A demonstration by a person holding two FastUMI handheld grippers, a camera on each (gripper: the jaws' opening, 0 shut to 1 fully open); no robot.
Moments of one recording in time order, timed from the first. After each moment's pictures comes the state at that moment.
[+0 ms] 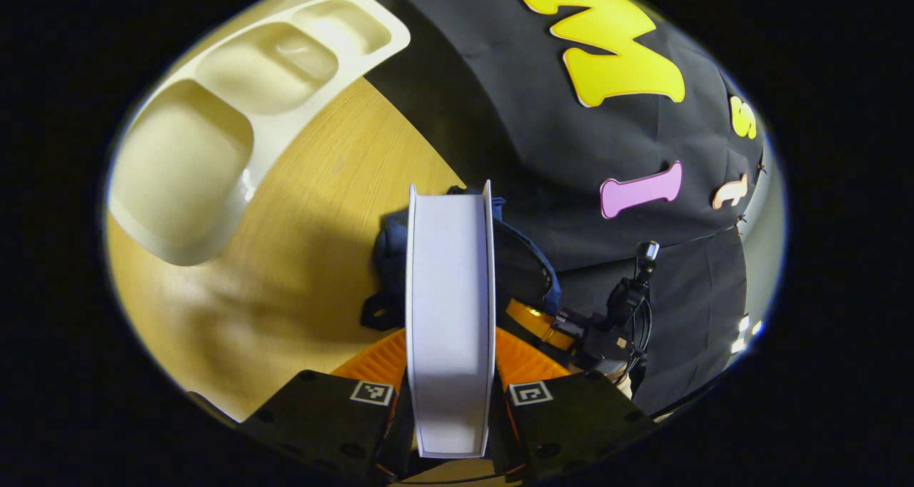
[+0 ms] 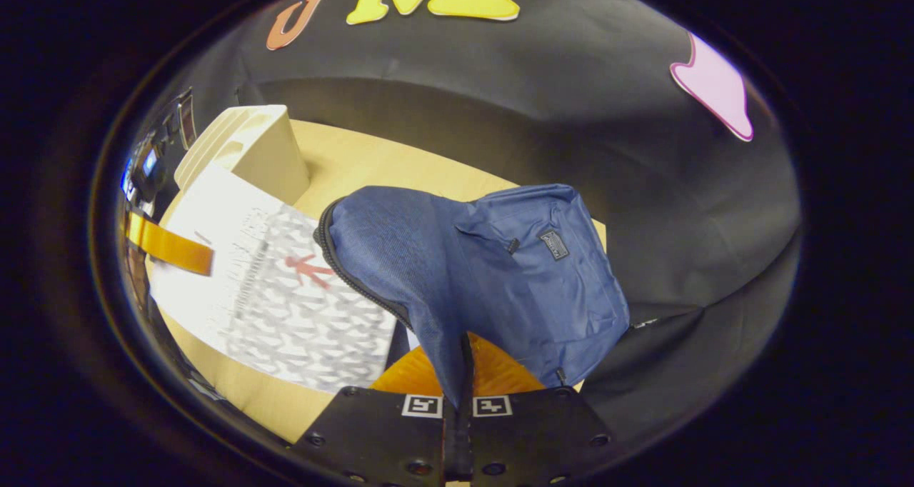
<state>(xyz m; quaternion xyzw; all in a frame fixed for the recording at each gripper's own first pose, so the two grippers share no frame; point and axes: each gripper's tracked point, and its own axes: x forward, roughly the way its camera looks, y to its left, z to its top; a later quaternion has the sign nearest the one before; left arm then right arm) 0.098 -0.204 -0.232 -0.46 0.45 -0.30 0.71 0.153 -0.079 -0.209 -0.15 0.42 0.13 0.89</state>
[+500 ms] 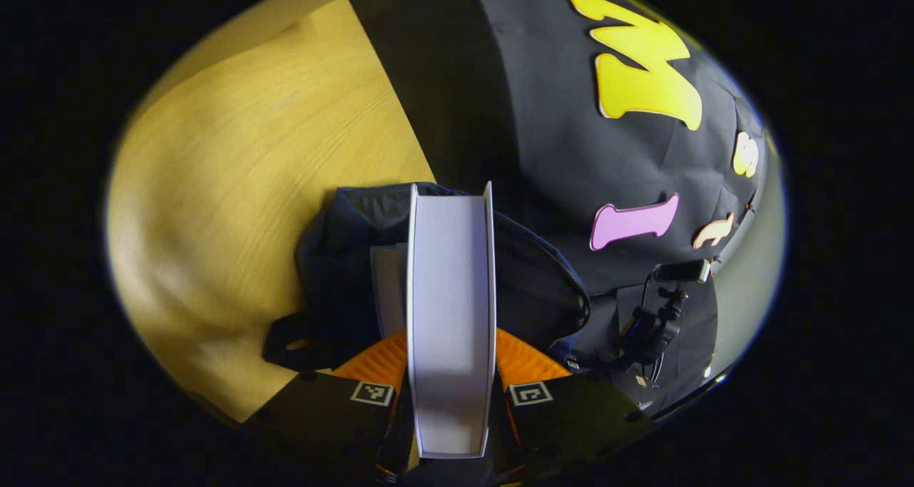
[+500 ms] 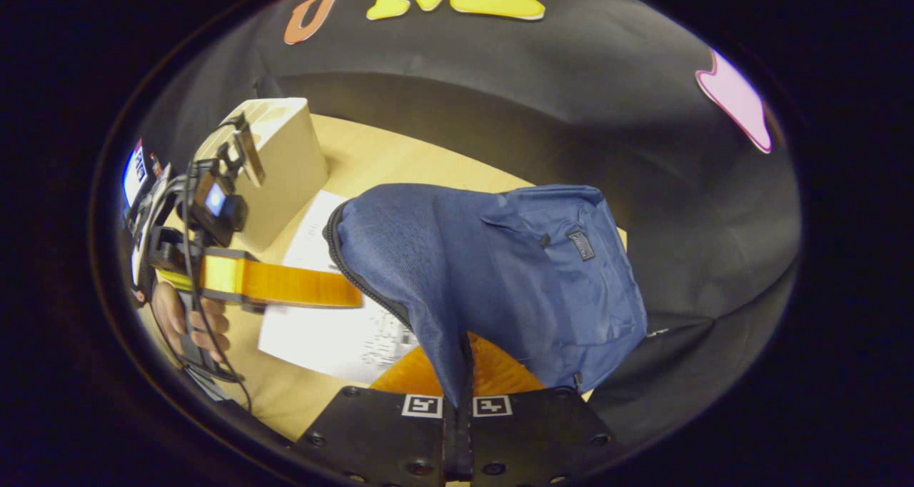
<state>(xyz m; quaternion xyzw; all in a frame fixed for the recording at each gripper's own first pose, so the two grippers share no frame) 0.147 -0.316 -0.265 -0.56 0.39 -0.30 0.67 0.155 -0.059 -0.216 -0.16 0.42 0.17 0.88</state>
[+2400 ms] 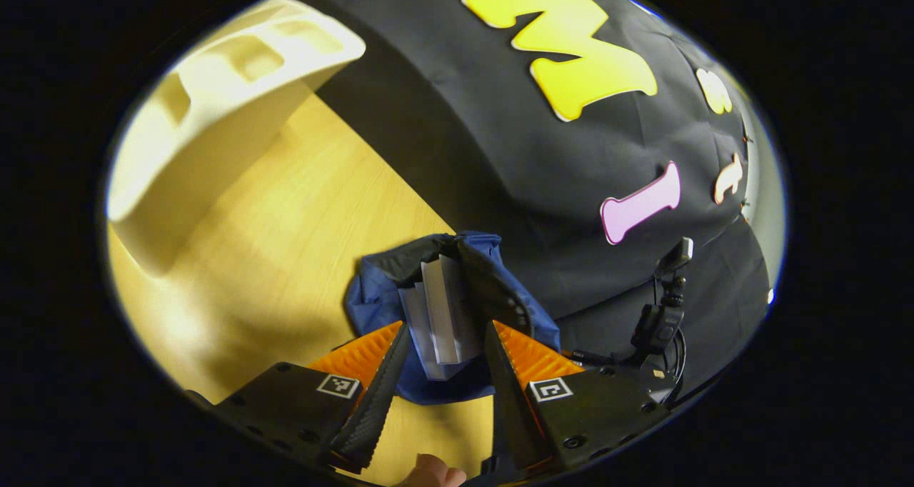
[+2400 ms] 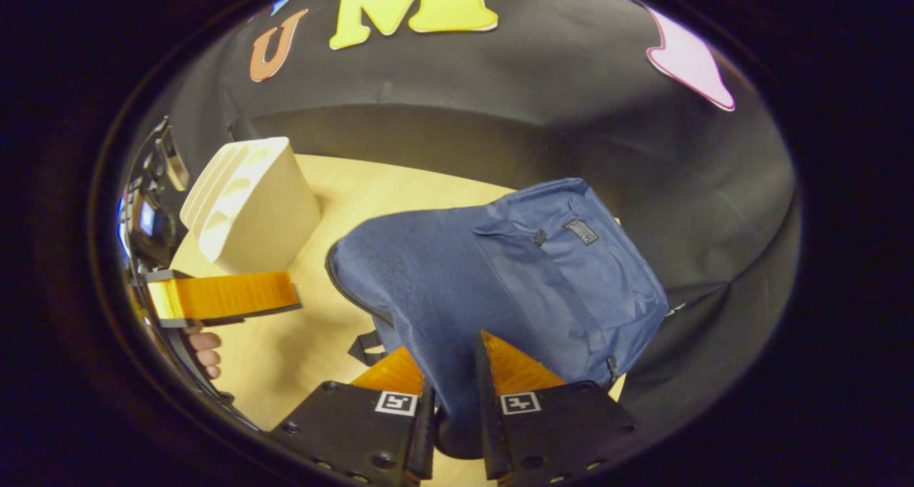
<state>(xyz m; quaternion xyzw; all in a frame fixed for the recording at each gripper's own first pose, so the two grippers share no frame) 0.118 -0.223 -0.215 -0.38 0.33 -0.23 0.83 0.144 -0.038 -0.207 -0.06 0.38 0.13 0.91</state>
